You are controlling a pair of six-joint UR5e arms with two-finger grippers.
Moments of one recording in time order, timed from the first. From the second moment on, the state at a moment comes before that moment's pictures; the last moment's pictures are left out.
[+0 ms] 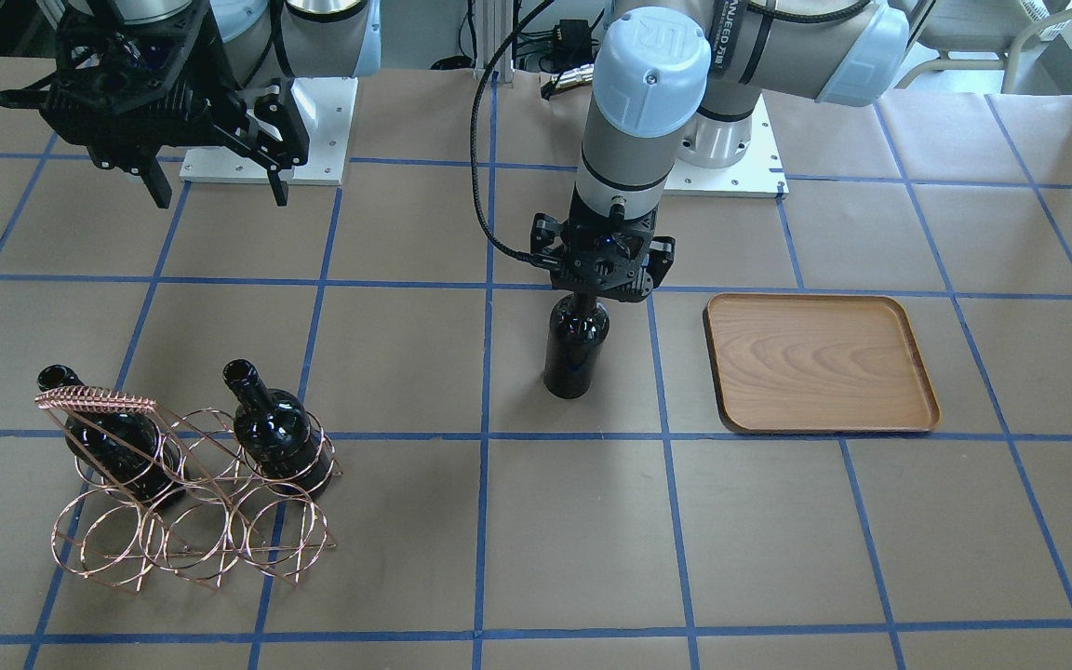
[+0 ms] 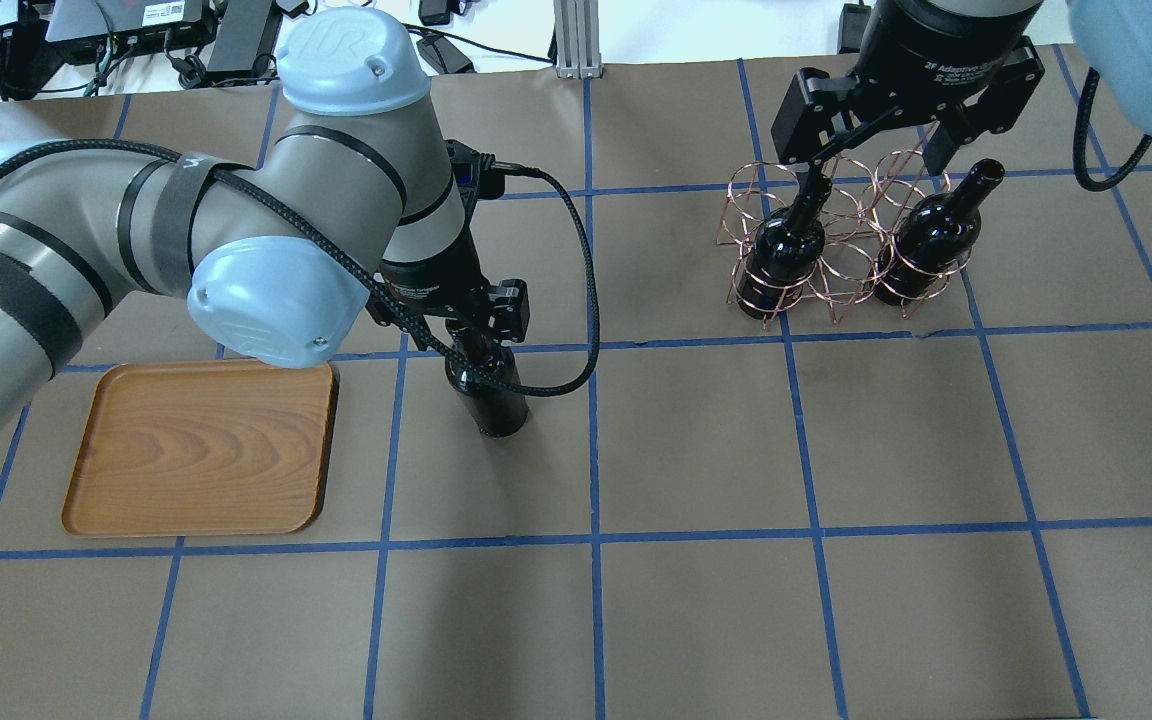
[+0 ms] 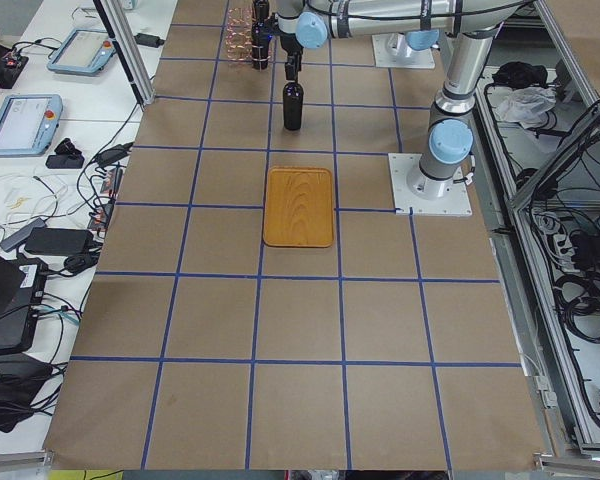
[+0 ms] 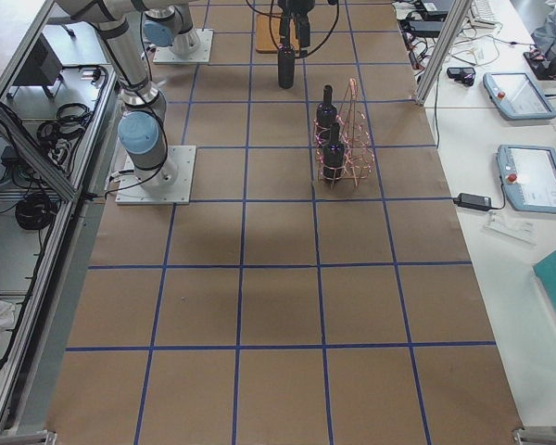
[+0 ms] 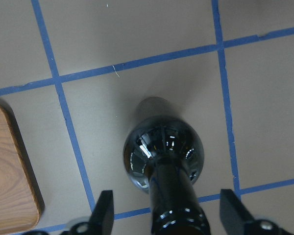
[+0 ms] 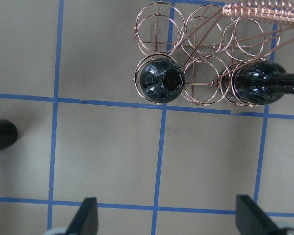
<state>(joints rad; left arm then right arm) -1.82 -1.69 -1.73 -1.36 1.55 -0.06 1.65 -1.57 1.45 -1.52 -1.60 -0.01</state>
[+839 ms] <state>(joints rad) -1.82 -1.69 -1.73 -1.35 1.52 -0.07 1.65 -1.58 1.46 -1.53 -1.60 -0.01</state>
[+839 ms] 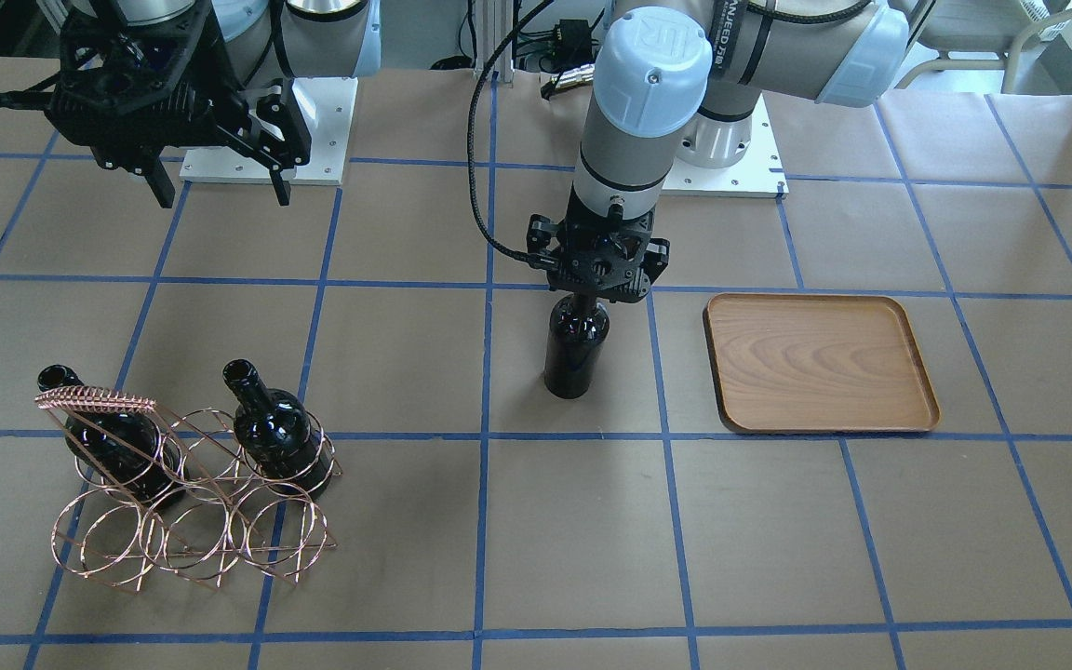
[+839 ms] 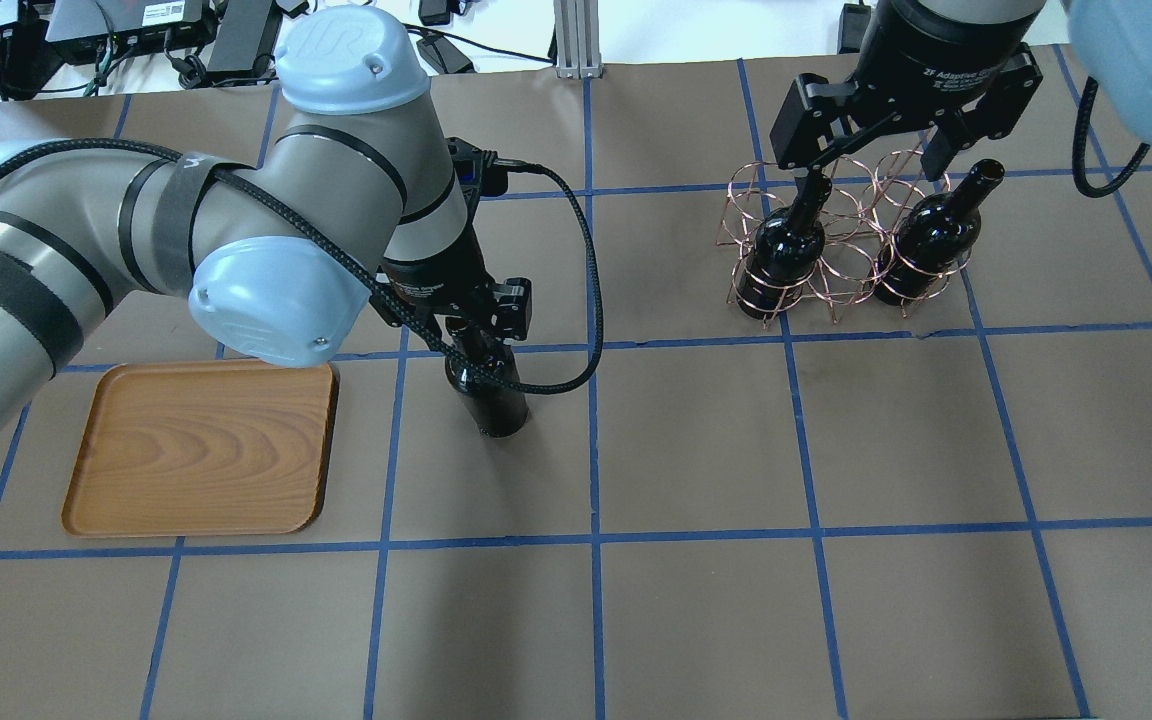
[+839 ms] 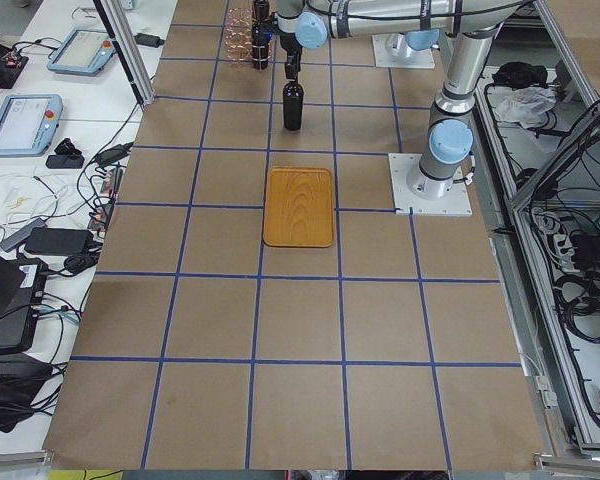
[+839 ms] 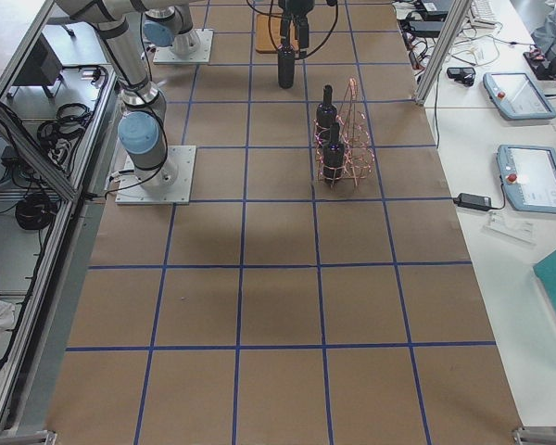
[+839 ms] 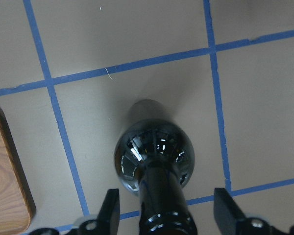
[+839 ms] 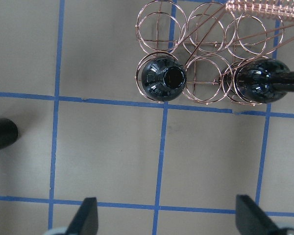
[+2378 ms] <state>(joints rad) -1.82 -1.68 -1.72 -1.36 1.51 -0.07 1.65 -1.59 1.48 -1.53 -1.60 -0.01</state>
